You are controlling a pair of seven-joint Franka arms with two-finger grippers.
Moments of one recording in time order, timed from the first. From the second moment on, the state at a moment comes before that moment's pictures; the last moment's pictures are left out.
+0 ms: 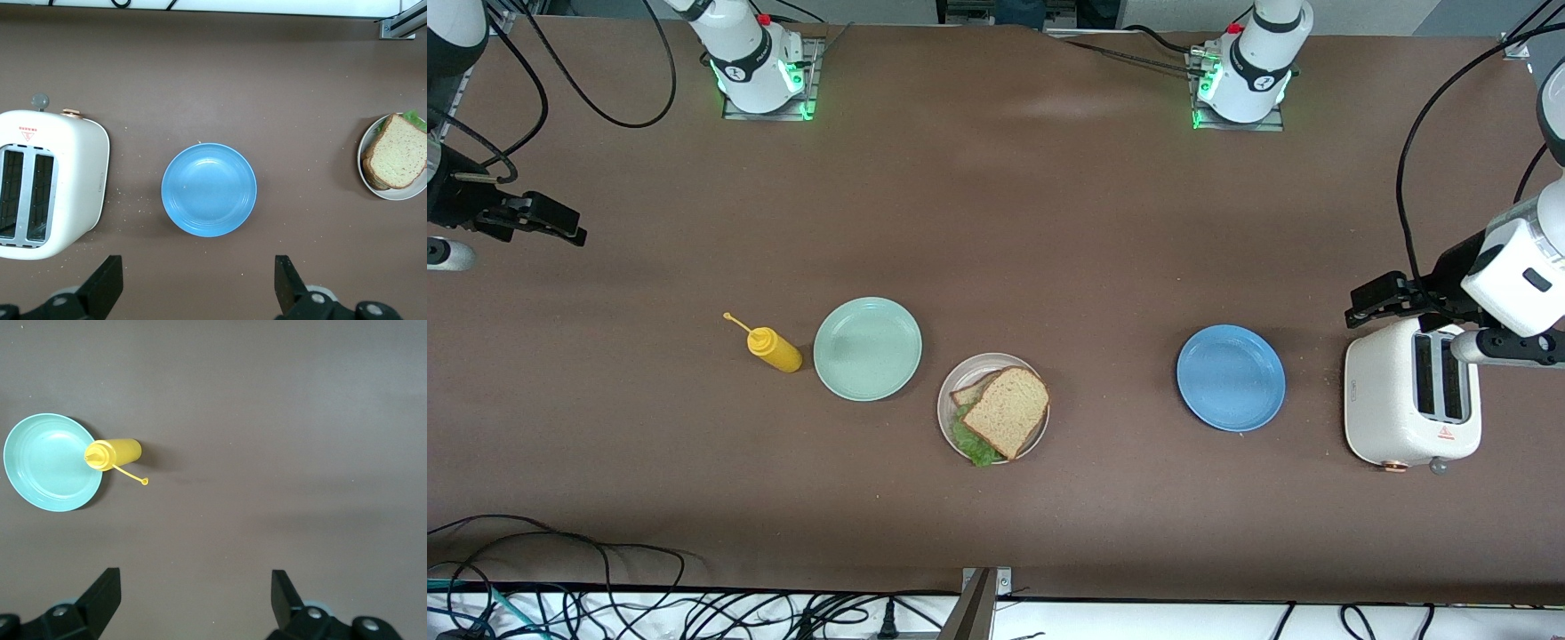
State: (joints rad) left arm 0.23 0.33 -0.36 -1.28 0.02 1.63 -0.10; right arm 0.02 0.05 -0.07 -1.65 0.00 1.64 0.00
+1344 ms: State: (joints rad) left arm 0.00 0.27 -0.09 -1.28 0.01 1.55 -0.10; right arm 0.02 0.05 -0.07 -1.65 0.00 1.69 0.00
